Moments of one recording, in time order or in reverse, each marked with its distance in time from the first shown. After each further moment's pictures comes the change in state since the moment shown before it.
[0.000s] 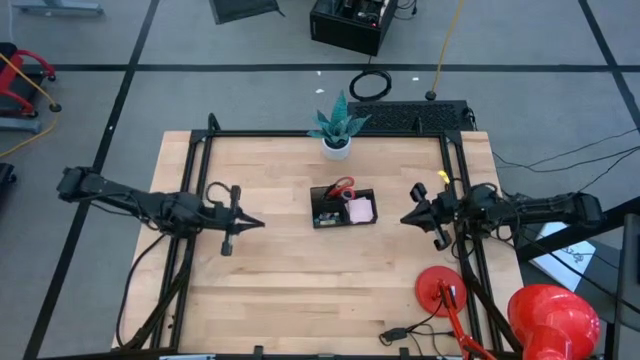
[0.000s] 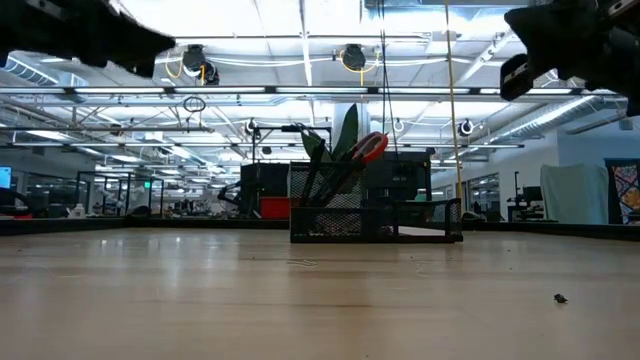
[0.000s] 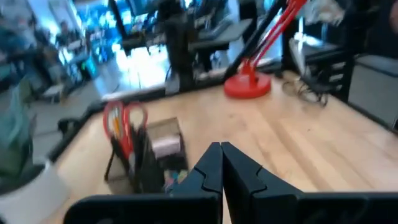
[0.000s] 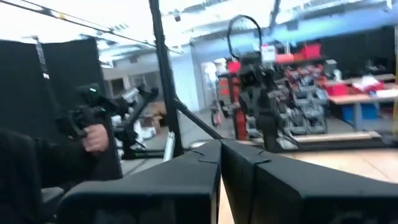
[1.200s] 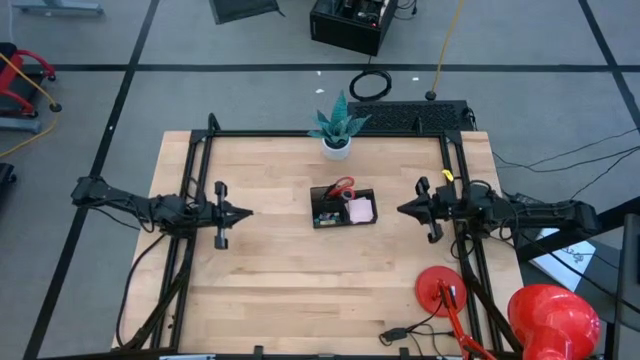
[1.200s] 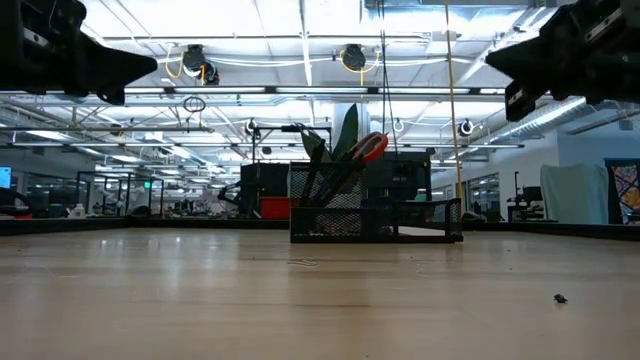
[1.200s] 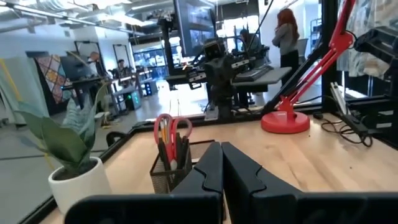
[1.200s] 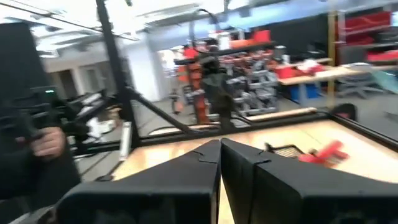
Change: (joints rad) left arm -0.043 -0.377 -0.253 0.110 -0.181 0.005; right arm -0.054 -0.156 -0.002 -0.242 0.119 -0.013
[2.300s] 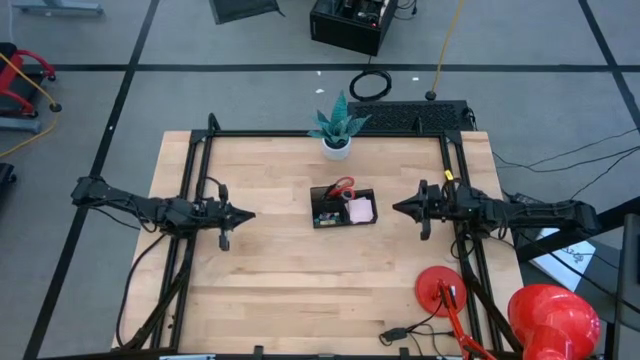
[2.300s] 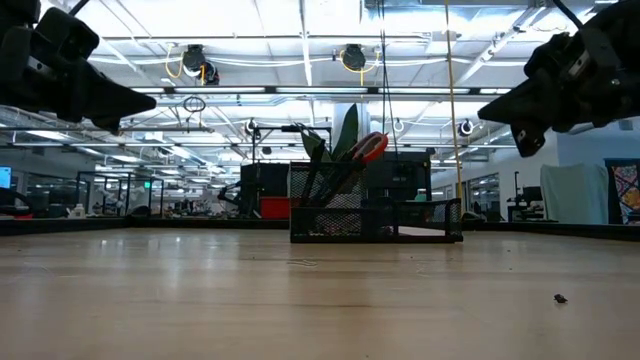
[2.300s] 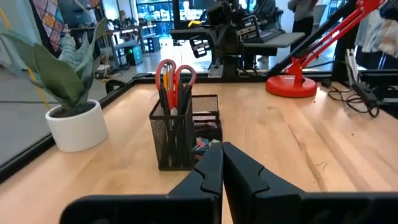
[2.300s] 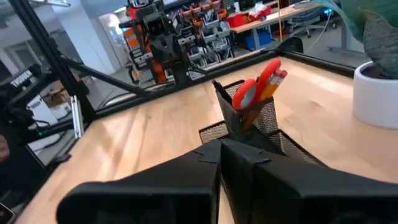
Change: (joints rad) left arm 0.000 0.004 0.000 -0.187 -0.047 -0.170; right arm 0.001 0.000 -0.002 -0.243 0.184 0.097
